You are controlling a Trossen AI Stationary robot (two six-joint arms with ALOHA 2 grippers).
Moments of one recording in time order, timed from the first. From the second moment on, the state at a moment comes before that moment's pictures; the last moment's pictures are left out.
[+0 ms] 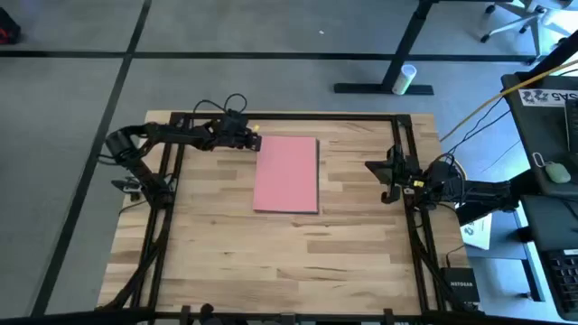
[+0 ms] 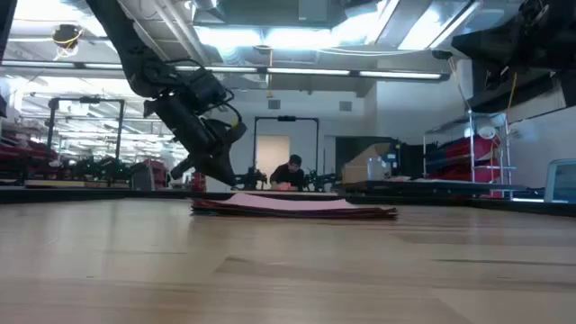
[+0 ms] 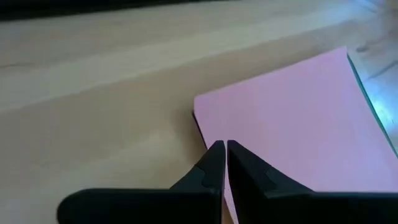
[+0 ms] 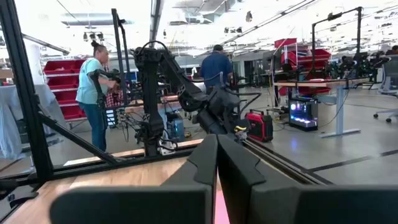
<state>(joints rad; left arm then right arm) 0.68 1.65 0.72 0.17 0.06 -0.57 -0.05 0.03 0.09 0.16 0.17 0.05</state>
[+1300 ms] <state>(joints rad) 0.69 1.72 0.72 0.23 0.10 -0.45 -0.05 0.03 0.09 0.16 0.17 0.04</state>
